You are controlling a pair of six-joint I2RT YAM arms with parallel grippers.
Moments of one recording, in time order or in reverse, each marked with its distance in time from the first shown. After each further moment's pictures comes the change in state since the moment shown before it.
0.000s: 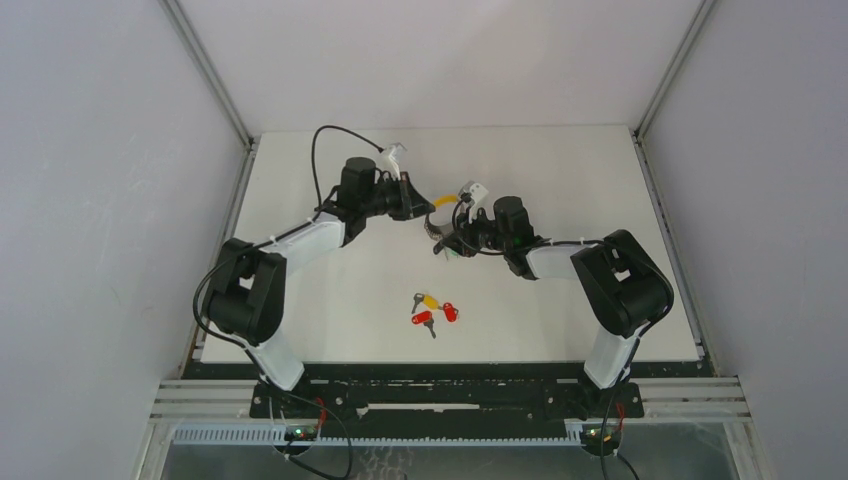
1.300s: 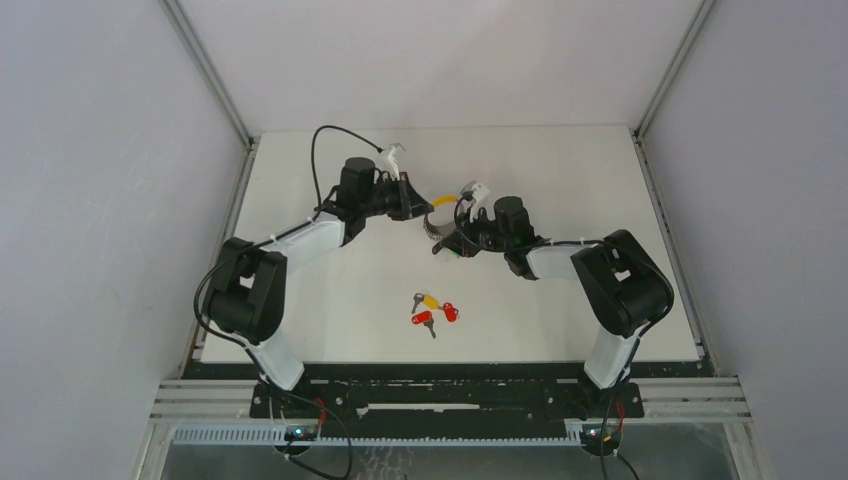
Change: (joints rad) left arm 0.006 0.005 0.000 0.001 -0.006 0.009; right arm -0.003 0.000 -0.002 0.001 -0.010 0.073
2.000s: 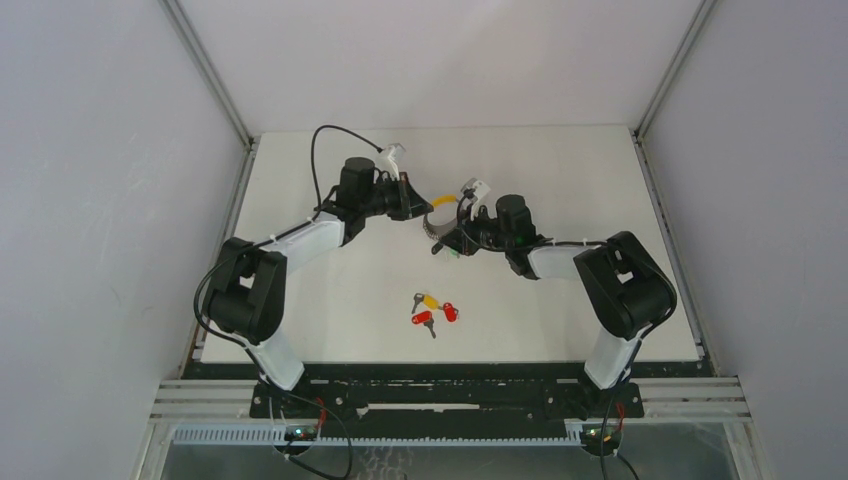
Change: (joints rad) left arm 0.002 0.000 0.000 -0.001 -0.001 0.011; right arm -0.003 -0.019 -0.001 0.024 -0.037 0.016
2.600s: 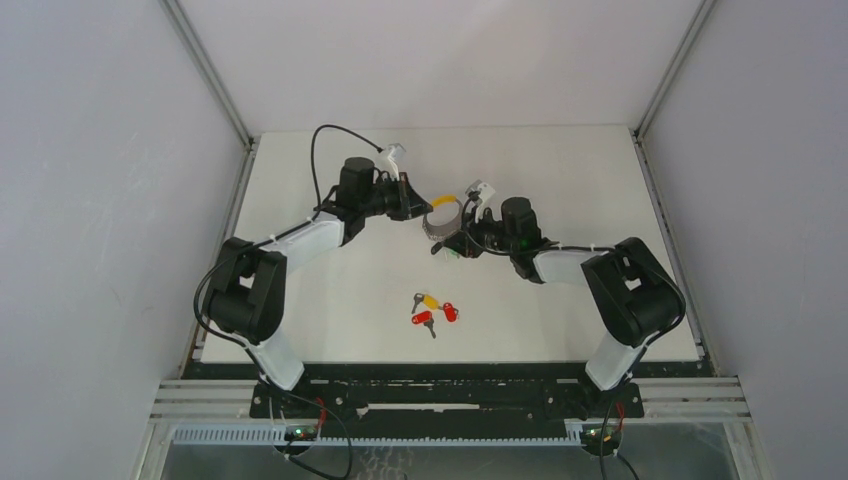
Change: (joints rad) left arm 0.002 0.000 0.000 -0.002 0.004 0.014; right arm -0.011 -0.055 -0.044 -0.012 -0.002 -0.008
